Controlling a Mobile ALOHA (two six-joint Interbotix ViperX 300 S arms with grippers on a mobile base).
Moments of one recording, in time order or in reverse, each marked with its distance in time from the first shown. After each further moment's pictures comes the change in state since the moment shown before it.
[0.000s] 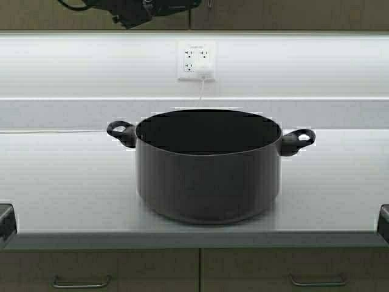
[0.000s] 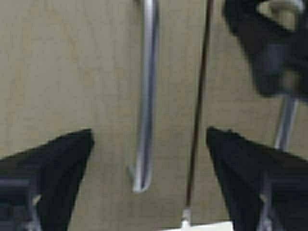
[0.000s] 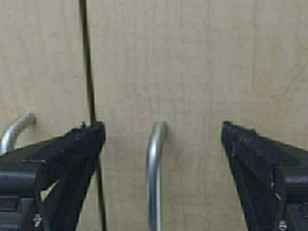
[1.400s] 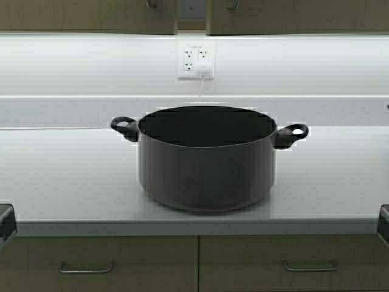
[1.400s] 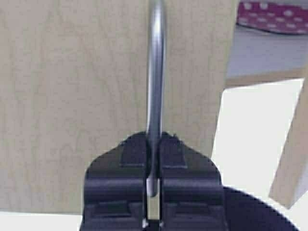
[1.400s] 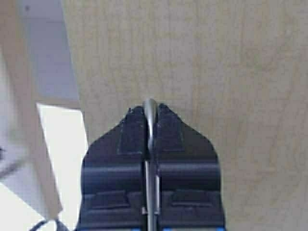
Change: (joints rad) left arm 0.032 -0.462 0.397 -0.008 0.302 0.037; right arm -0.012 -0.451 0.457 0.014 0.262 0.002
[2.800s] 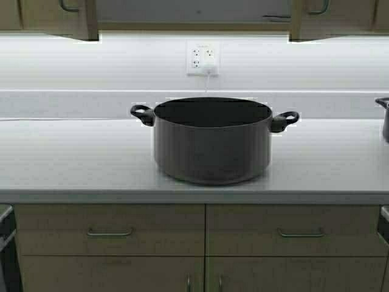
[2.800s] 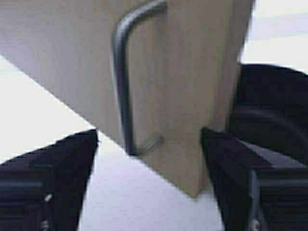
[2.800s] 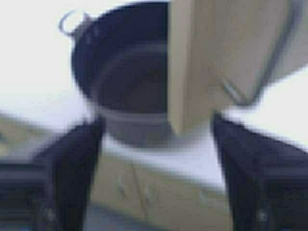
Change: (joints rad) left arm 0.267 -0.423 0.186 0.117 0.529 0.008; right arm -0.379 -0.396 0.190 -0.183 0.769 0.106
